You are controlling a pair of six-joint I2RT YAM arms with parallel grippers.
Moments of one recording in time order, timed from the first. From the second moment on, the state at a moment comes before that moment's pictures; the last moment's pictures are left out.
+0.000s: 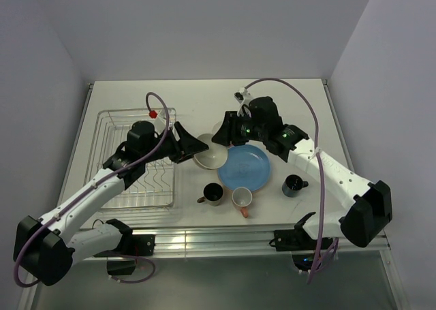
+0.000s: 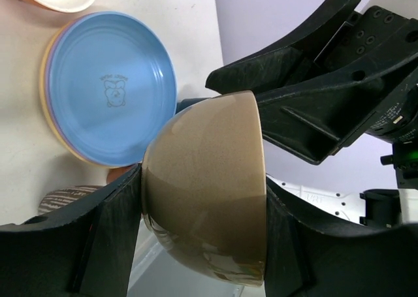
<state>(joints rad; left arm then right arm) -0.54 1.07 0.77 -0.02 0.46 -1.06 0.61 1.30 1.13 -0.34 -0.33 0.56</state>
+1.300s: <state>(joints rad) -0.29 1.27 1.32 -0.91 -0.50 -0.59 0.52 0.95 0.92 -0.42 -0.15 0.49</state>
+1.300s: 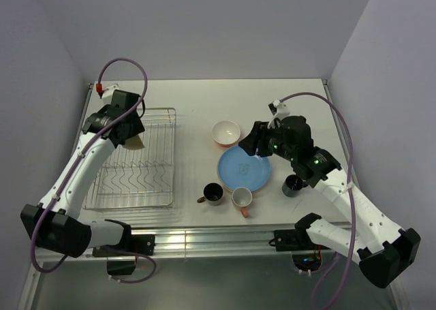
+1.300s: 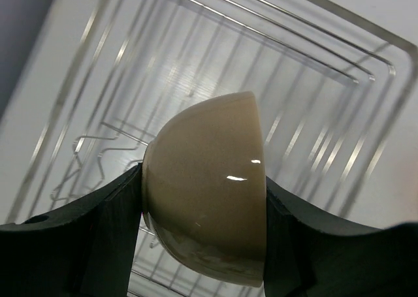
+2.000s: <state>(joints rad) -0.21 1.78 1.53 -1.05 -0.88 -0.58 0.52 0.91 0.71 -0.30 -0.25 0.47</state>
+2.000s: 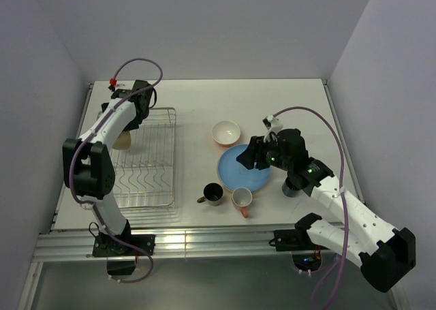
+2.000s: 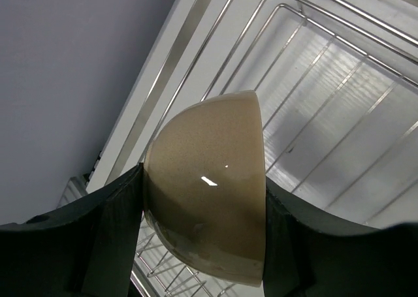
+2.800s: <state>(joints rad) -0.14 1.96 1.55 -1.09 -0.91 -0.51 0.52 0.87 0.70 -0.26 -0.25 0.46</state>
